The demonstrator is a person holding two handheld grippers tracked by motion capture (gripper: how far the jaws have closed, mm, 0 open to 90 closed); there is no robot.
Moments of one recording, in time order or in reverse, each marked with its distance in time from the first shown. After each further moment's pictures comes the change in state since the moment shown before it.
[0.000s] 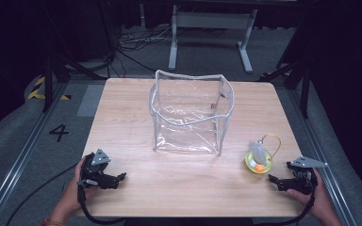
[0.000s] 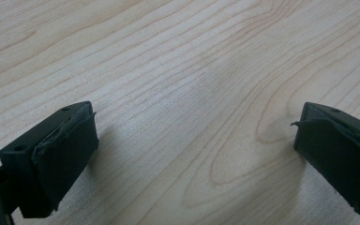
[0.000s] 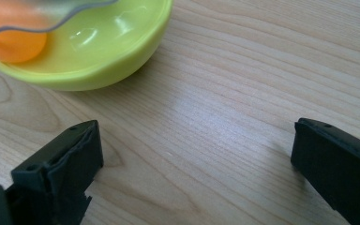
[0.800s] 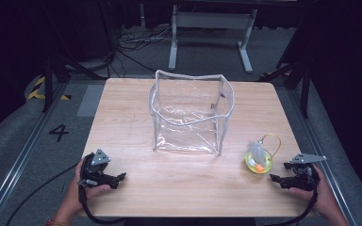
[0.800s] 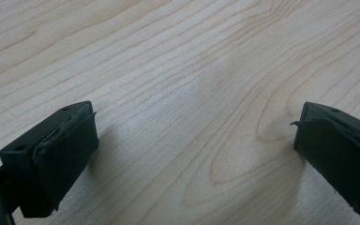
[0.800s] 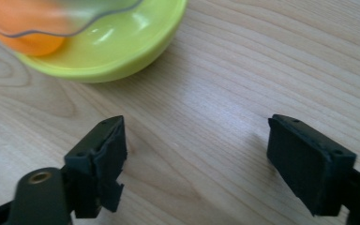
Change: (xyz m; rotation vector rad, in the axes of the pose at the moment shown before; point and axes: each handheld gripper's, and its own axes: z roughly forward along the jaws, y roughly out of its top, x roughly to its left) left arm 0.000 -0.001 0.000 0.000 -0.004 -0.006; right arm -0.003 0.015 -0.007 0.110 0.056 -0.052
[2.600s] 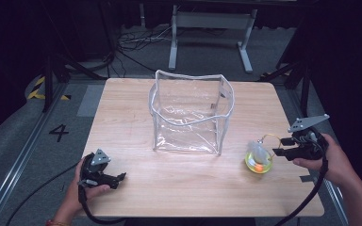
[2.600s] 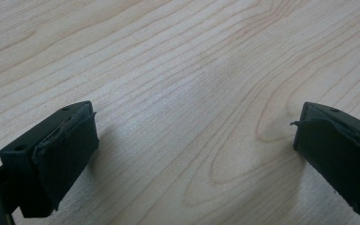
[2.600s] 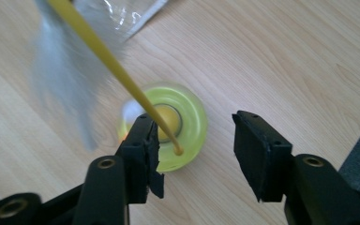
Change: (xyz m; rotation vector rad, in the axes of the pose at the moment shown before) left arm 0.000 0.000 0.000 0.000 -0.001 -0.001; right arm 0.029 0.135 -0.077 0.123 0.025 -0.207
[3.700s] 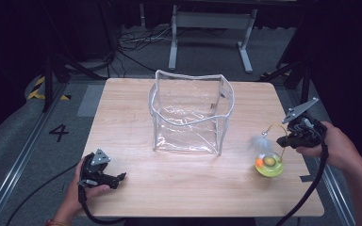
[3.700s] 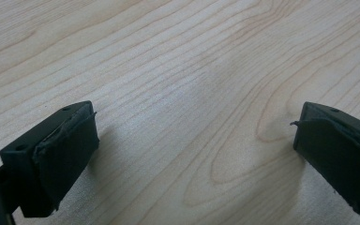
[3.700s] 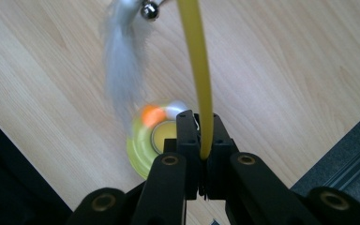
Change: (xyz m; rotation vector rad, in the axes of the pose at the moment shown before) left arm 0.000 0.000 0.000 -0.001 0.001 0.001; right arm -0.002 0.040 -0.020 0.178 0.022 -0.104
